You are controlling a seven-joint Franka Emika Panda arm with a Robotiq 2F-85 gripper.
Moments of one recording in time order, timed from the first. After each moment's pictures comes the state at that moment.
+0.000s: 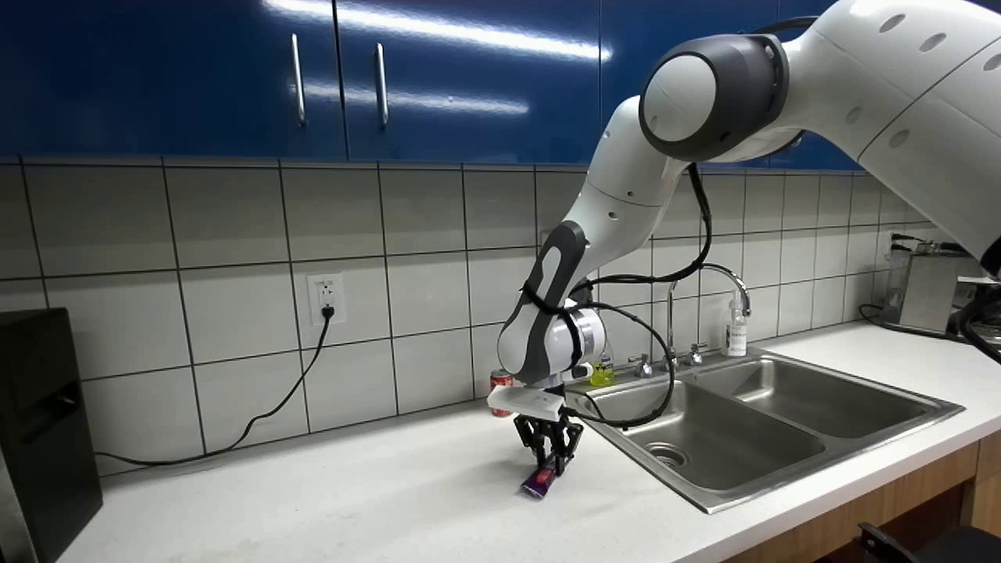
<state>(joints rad) 0.34 0.75 -0.13 -1.90 0.08 2.61 1.08</state>
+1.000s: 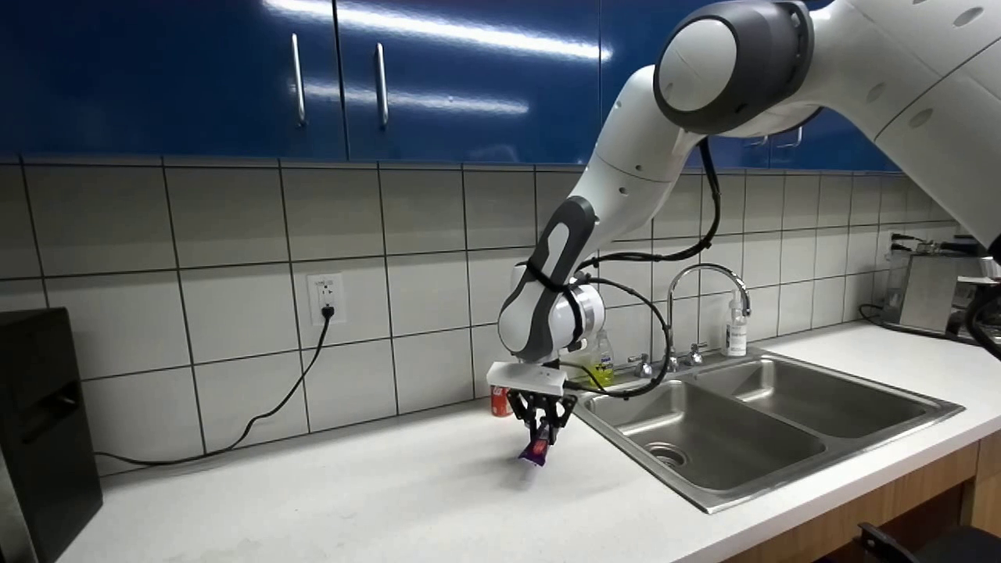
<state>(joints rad) 0.34 0.66 -0.14 -1.92 -0.01 2.64 1.00</state>
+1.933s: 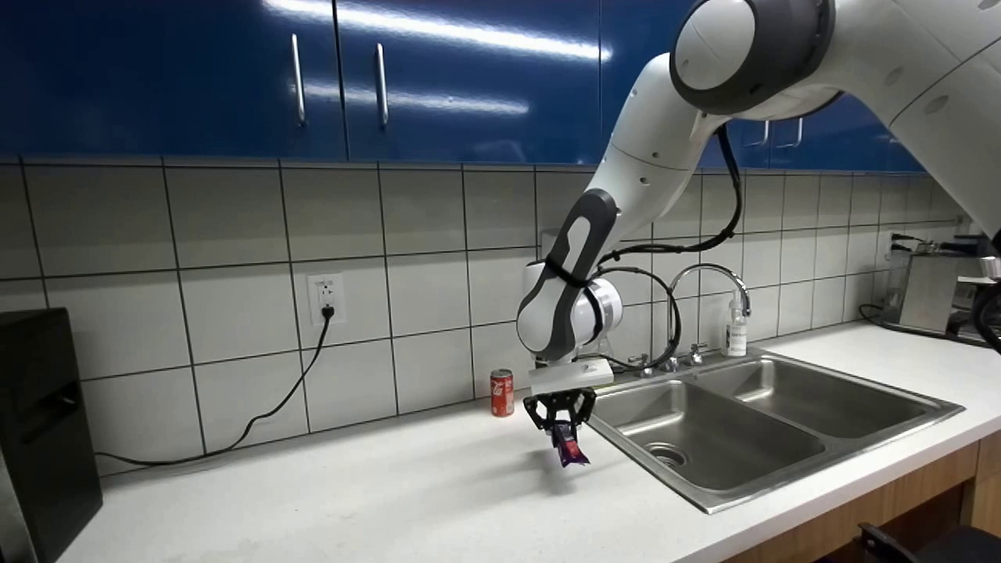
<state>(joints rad) 0.30 0.60 -0.12 -2.01 -0.10 2.62 0.52</state>
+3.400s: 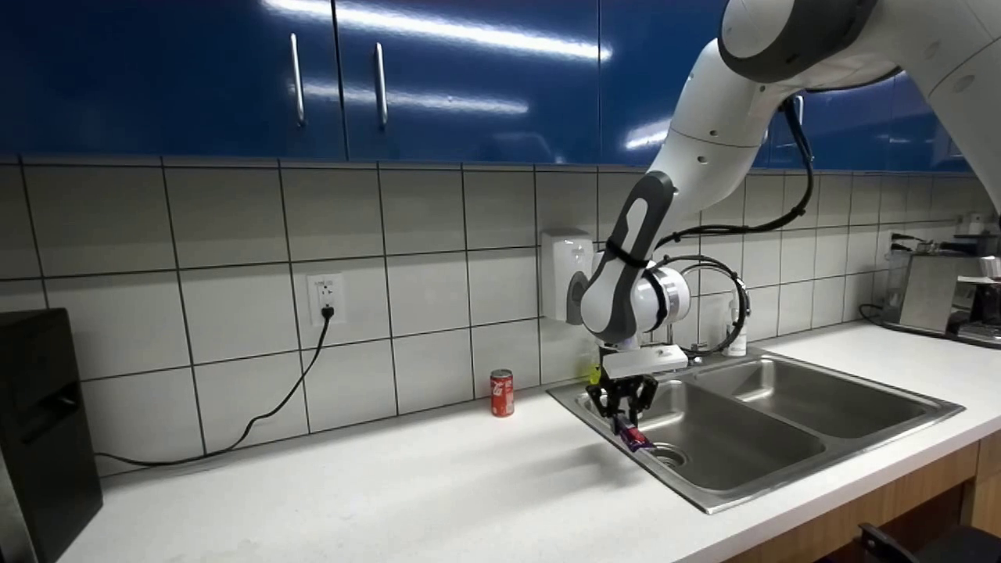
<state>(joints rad) 0.09 0.48 -0.10 -2.19 -0.08 2.70 0.25</state>
